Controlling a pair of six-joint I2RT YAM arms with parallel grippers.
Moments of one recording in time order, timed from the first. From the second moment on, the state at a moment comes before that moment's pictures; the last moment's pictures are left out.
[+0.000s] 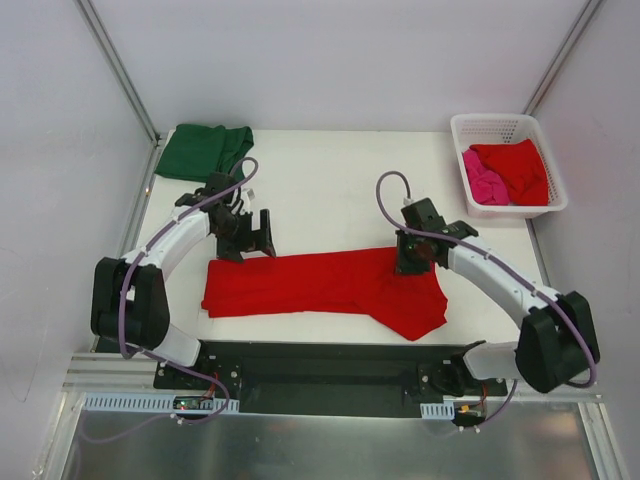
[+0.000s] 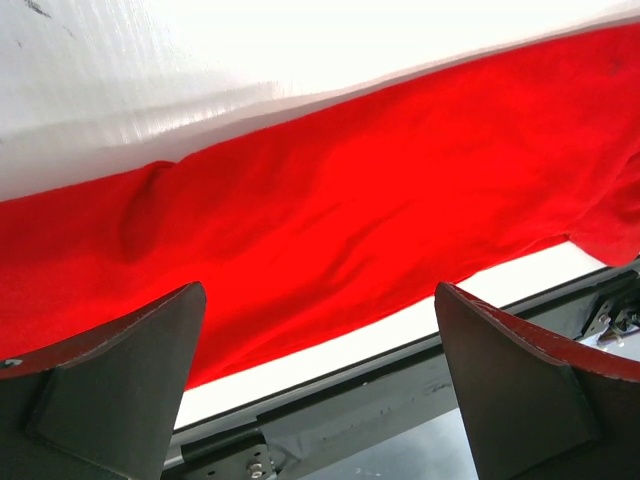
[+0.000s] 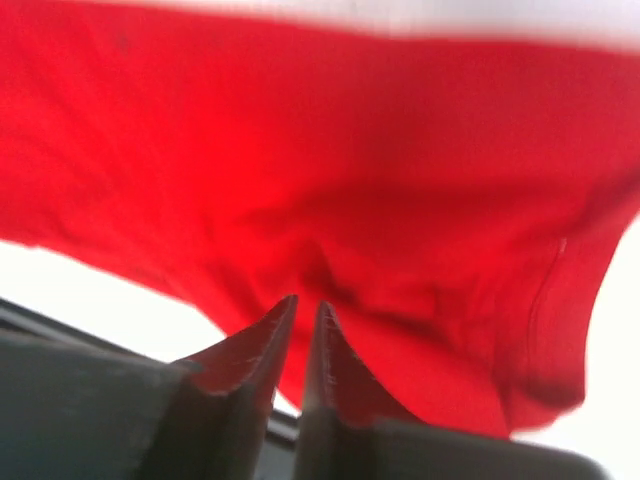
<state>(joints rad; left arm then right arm) -0.21 1.51 1.07 -0.79 0.37 -0.31 0.49 1.31 0.91 -0.75 -0.01 0.50</state>
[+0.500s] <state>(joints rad) -0.21 1.39 0.96 -0.77 0.40 -0.33 0.53 1.56 1.08 -0.63 -0.01 0.43</state>
